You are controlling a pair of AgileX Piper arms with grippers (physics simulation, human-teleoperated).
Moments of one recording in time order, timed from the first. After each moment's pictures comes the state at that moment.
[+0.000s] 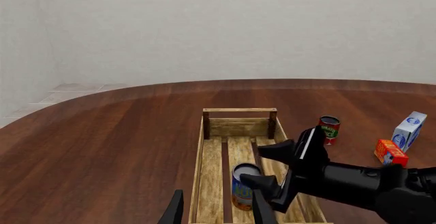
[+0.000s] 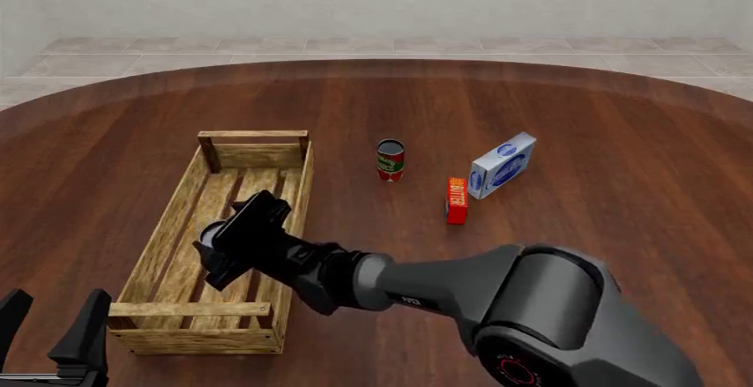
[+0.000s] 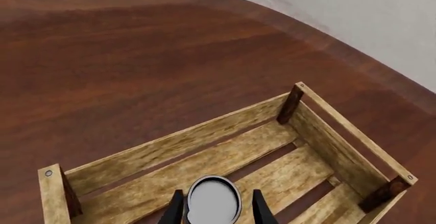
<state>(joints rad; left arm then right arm) 0.00 0.01 0.00 0.00 0.00 0.96 2.33 -1.59 -0.41 -0.19</state>
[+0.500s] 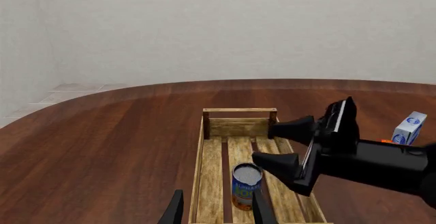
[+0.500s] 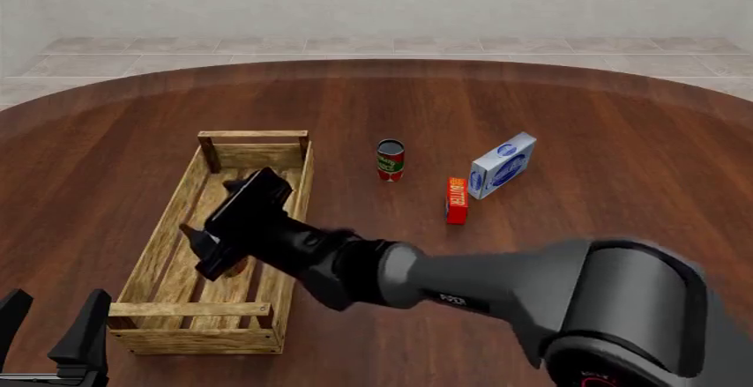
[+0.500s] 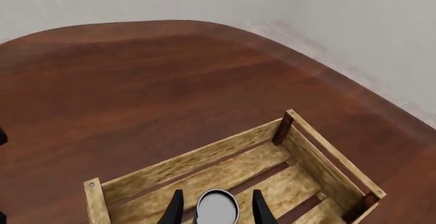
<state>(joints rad) 0.00 0.01 0.00 0.00 0.00 0.98 2.14 -1.47 -0.41 -0.18</state>
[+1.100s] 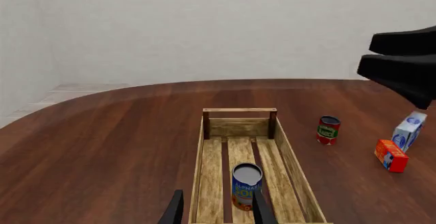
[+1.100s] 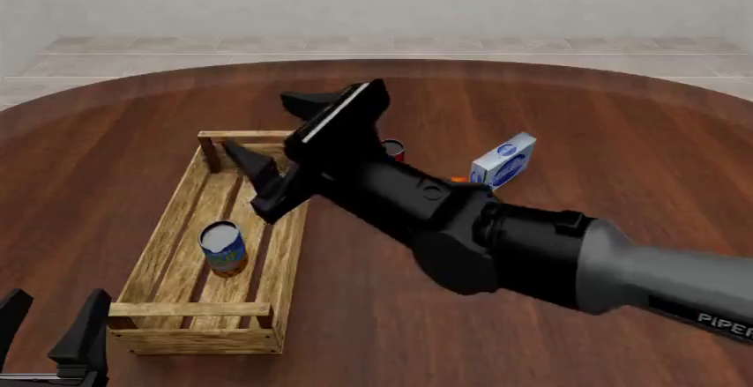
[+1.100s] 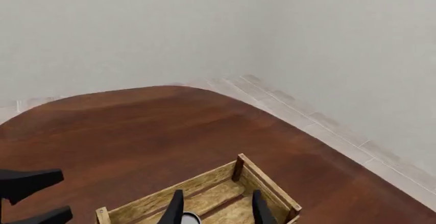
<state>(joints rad) 0.00 0.01 0.00 0.00 0.00 0.93 1.61 -1.16 -0.41 -0.18</state>
